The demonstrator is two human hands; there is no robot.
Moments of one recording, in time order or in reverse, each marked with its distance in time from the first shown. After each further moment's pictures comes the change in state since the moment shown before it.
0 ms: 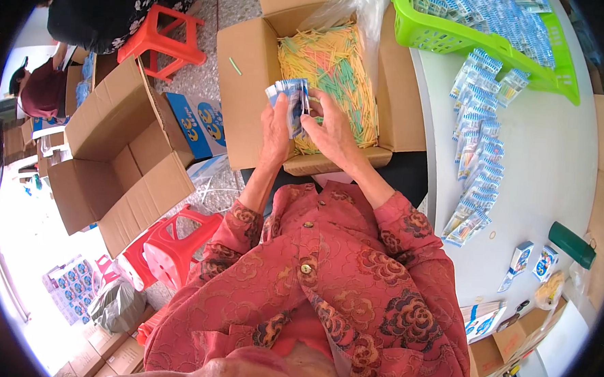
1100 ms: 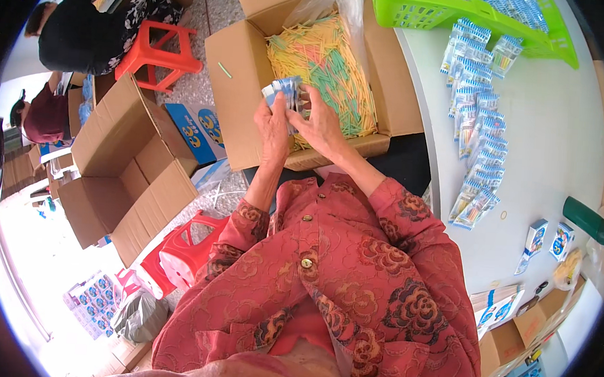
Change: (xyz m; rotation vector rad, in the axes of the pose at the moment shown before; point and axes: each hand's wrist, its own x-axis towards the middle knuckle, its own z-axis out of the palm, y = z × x) left_hand -0.004 -0.008 0.011 0.079 0.129 0.032; right_hand -0.002 0.018 0.005 -0.275 0.130 -0.024
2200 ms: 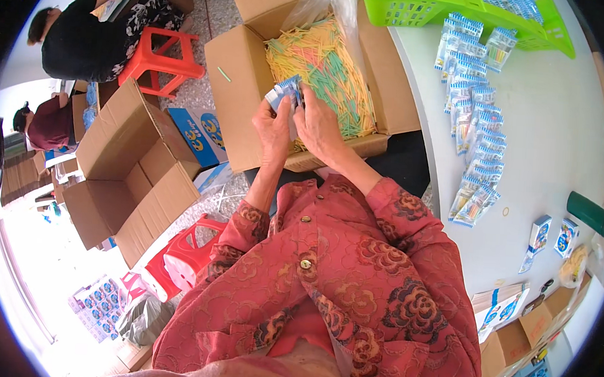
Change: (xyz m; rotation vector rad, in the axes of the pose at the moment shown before) left_hand -0.006 0.013 0.005 0.127 -0.012 0.067; right_hand -0.003 0.005 -0.001 -0.200 0.153 -0.212
